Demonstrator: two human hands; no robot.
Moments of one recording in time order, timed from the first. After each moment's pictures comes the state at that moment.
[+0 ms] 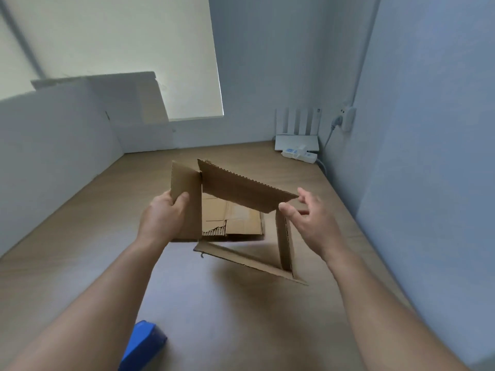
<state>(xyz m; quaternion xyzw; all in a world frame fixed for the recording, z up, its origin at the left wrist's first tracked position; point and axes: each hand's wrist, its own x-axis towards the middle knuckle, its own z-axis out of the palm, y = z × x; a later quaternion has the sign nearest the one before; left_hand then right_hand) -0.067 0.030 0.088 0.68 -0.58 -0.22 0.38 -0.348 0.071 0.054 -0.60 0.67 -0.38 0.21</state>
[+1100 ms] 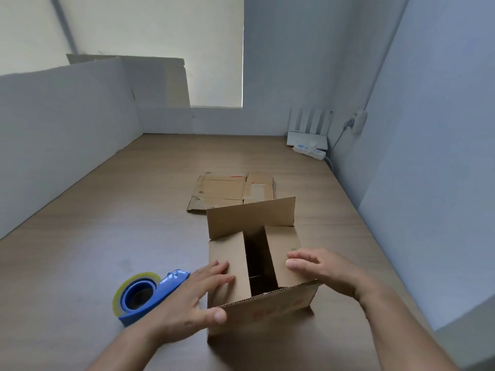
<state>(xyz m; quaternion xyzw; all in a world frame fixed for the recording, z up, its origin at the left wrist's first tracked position) -0.001 0.224 0.024 0.46 -0.80 -0.38 0.10 -0.304 0.197 0.051 -0.66 0.59 -0.15 0.43</state>
